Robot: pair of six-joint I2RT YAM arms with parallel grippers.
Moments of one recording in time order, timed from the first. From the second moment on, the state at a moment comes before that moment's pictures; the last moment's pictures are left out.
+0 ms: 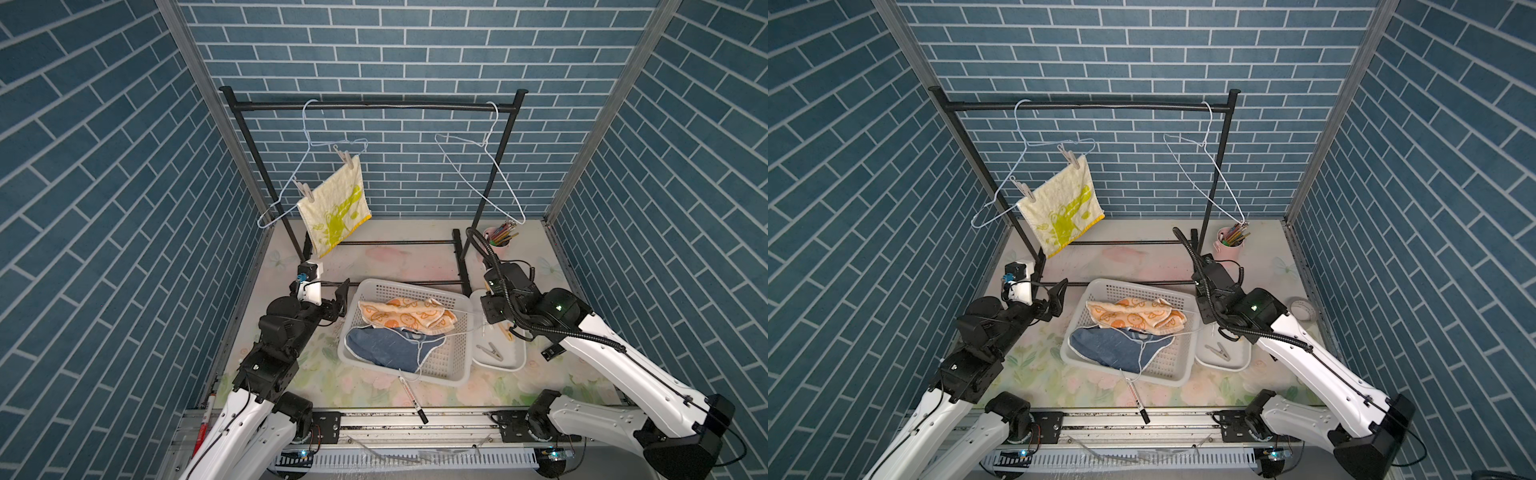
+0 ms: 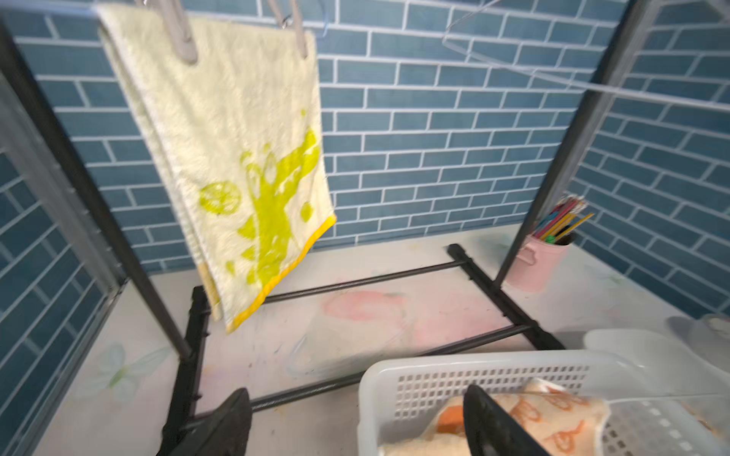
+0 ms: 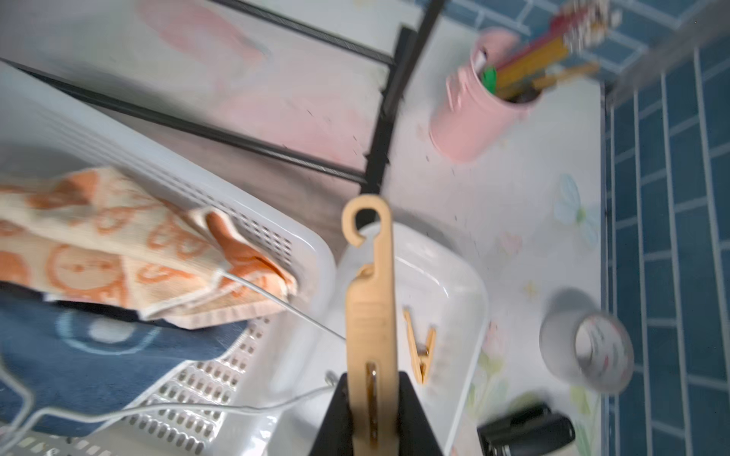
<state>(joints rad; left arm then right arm) -0.39 0.59 0.63 -0.25 -0.12 -0.08 0.73 1.08 1.11 -1.07 0.39 0.32</state>
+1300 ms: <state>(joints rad) -0.39 0.63 0.63 -0.36 -0.25 -0.10 0.62 0.79 0.88 -0.66 -0.05 -0.10</state>
